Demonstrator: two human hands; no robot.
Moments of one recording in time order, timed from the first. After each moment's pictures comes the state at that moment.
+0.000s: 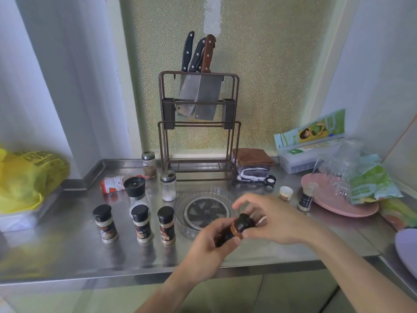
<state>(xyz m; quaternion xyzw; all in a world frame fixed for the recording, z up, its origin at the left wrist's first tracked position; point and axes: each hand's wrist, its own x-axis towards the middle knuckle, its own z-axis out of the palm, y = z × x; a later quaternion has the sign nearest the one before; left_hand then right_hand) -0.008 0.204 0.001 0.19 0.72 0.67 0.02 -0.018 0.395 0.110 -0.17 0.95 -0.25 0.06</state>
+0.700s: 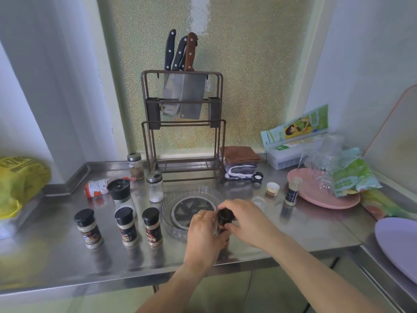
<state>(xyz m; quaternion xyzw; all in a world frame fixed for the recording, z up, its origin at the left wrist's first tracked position) -0.040 0.243 -0.020 0.08 0.89 0.40 -0.19 -0.044 0.386 0.047 -0.17 0.97 -0.16 -0.05</state>
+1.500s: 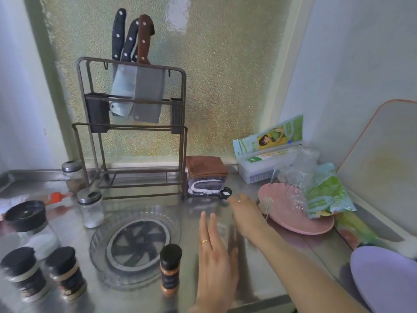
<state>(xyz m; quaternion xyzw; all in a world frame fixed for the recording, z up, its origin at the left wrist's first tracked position) -0.085 0.393 -0.044 0.11 0.86 0.44 -0.22 -0.180 0.510 0.019 -0.02 1.00 0.02 -0.03</state>
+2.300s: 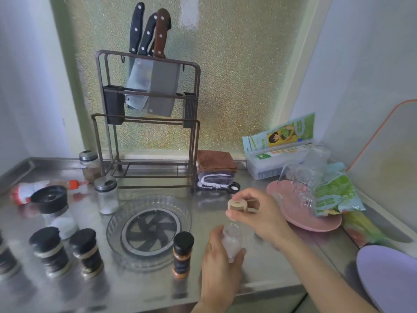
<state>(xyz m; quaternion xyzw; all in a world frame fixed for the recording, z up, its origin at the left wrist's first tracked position) -0.073 0.383 -0.063 0.04 0.82 0.55 -0.13 -0.114 0.501 0.050 -0.04 0.86 -0.50 -0.10</state>
